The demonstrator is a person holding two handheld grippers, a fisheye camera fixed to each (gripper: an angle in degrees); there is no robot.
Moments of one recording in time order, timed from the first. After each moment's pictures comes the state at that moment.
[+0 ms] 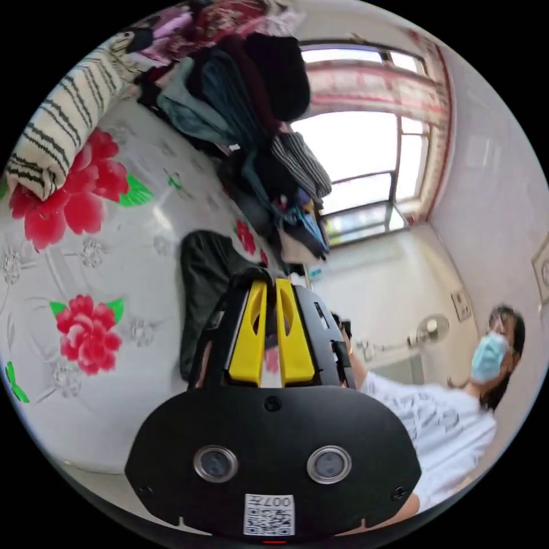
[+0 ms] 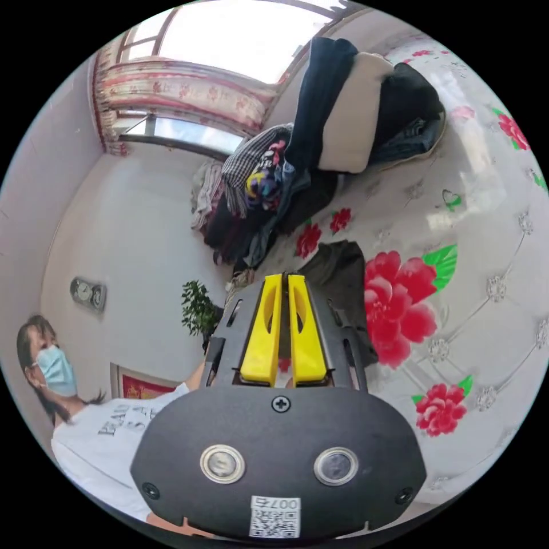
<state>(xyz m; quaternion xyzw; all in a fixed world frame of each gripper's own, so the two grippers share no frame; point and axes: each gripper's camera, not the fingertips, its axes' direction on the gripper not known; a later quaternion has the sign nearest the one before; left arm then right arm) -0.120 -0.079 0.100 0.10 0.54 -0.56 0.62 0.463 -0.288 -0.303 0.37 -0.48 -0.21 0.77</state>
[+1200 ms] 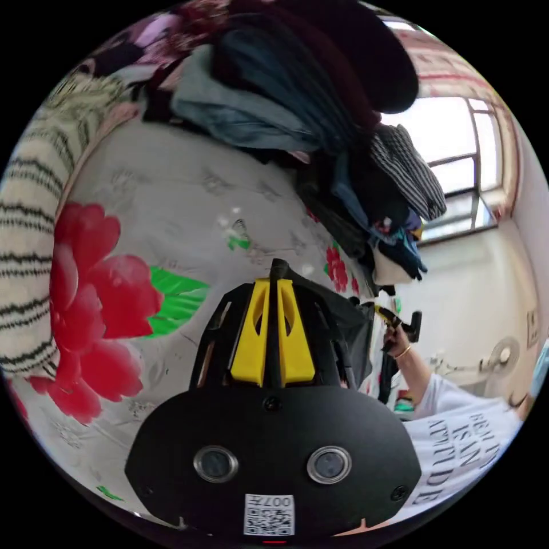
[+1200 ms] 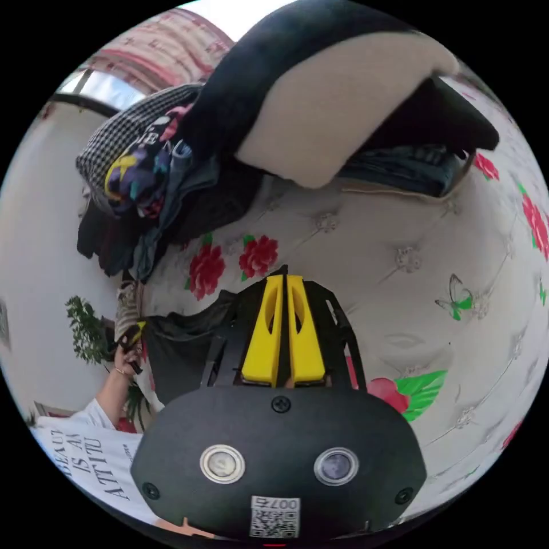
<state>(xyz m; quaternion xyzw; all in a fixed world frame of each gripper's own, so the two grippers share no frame) -0.151 -0.251 0.283 -0.06 0.44 -0.53 0.72 0.400 -0.536 -0.317 0.37 -0.26 -0.13 0.88</state>
